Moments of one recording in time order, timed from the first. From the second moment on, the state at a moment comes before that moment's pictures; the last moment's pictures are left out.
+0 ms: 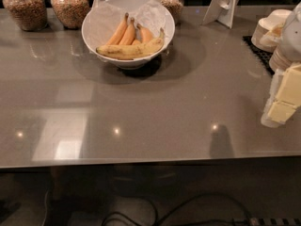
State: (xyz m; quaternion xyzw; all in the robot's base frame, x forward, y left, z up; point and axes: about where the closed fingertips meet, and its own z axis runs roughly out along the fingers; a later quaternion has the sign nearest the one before) arm 0.438 -0.217 0.976 -0.60 0.78 -0.03 0.16
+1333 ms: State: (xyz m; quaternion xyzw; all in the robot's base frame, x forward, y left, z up) arm 0.504 -0.167 0.997 -0.63 0.72 -0.03 0.28
